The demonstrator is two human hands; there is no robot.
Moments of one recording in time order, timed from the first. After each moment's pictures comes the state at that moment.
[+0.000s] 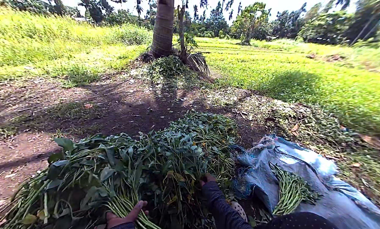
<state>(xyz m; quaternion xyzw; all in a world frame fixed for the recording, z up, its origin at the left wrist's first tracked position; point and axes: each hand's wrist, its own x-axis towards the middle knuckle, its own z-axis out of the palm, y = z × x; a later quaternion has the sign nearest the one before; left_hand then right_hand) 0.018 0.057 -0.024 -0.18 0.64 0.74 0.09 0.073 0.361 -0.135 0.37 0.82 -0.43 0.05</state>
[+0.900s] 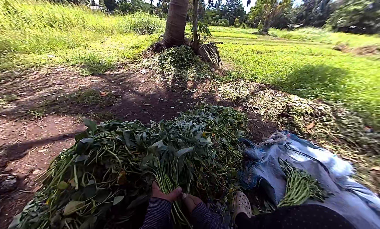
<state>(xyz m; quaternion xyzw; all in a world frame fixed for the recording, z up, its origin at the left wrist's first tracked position) 0.051 0.083 -0.032 -0.05 0.76 0.62 0.18 0.134 0.195 -0.052 0.26 0.73 -0.62 0.14</state>
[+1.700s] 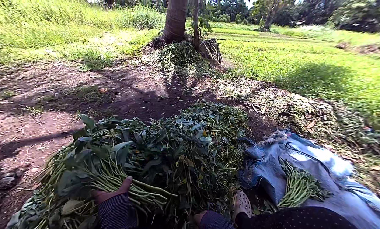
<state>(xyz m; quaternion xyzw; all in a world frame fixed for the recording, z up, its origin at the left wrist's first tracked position) -0.007 0.022 0.005 -0.23 0.77 0.59 -0.08 0.145 0.219 -0.119 0.08 0.86 -0.27 0.42</state>
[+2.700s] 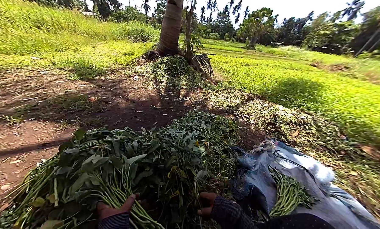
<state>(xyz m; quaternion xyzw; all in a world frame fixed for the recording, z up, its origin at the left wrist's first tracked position) 0.018 0.033 -0.005 -0.17 0.69 0.70 0.03 0.157 0.305 -0.056 0.12 0.82 -0.53 0.17</state>
